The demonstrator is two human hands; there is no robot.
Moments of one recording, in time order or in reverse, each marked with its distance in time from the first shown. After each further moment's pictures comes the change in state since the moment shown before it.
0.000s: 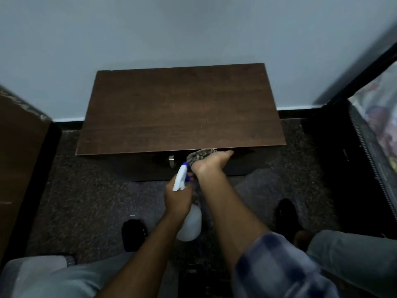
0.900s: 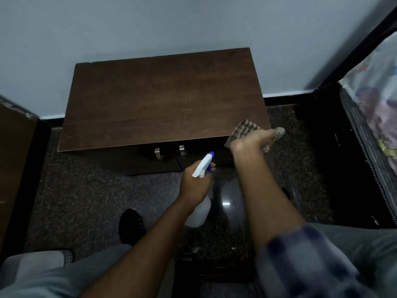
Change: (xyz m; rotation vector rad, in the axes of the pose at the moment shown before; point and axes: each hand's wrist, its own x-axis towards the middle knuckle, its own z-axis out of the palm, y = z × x) left_hand -0.015 0.017 0.067 0.140 -0.235 0.052; right_hand 0.018 -0.119 -0.033 0.122 0.074 -0.429
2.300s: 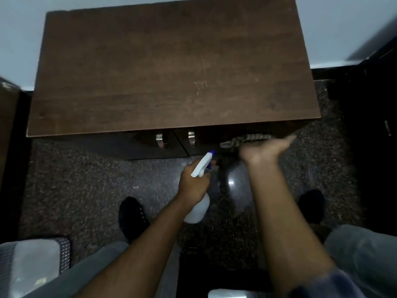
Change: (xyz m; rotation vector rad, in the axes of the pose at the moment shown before) left_hand 0.049 -0.077 -0.019 0.025 -0.008 -0.139; right_hand 0.088 0.079 -0.050 0.078 -0.096 0.271
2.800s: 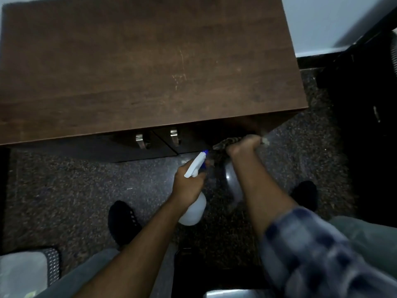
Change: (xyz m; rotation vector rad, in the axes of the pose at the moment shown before) left_hand 0.009 -0.018 0.017 -0.024 -0.052 -0.074; right_hand 0.034 0.008 -0.015 -0.127 0.106 0.020
